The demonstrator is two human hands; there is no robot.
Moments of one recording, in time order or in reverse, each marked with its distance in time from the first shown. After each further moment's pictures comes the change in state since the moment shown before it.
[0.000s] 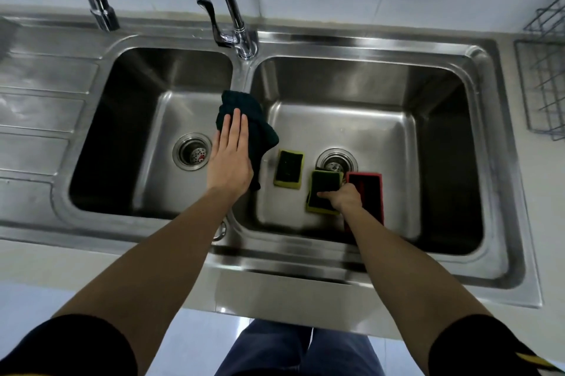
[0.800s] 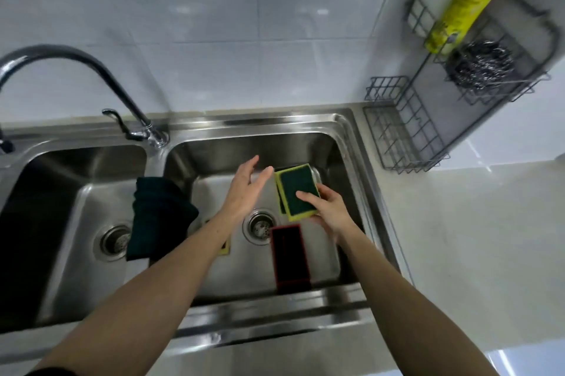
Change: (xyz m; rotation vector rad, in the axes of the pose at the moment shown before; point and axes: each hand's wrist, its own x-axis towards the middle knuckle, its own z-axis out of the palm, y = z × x) left_hand 0.054 0.203 -0.078 -1.018 -0.232 -0.024; right_hand -0.074 -0.008 -0.185 0.810 -0.128 -0.386
